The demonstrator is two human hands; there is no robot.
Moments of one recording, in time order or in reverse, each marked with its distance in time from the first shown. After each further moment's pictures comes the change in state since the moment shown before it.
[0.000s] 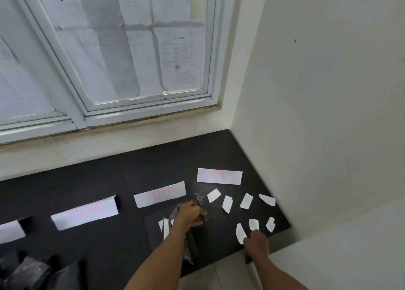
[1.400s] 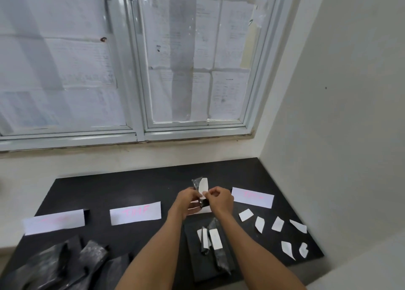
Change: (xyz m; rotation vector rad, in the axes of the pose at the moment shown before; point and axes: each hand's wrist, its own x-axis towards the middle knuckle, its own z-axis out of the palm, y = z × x) left_hand -0.103 0.032 -0.158 -0.246 0.057 0.279; right_hand -0.174 -0.244 0.039 0.365 0.103 -0.641
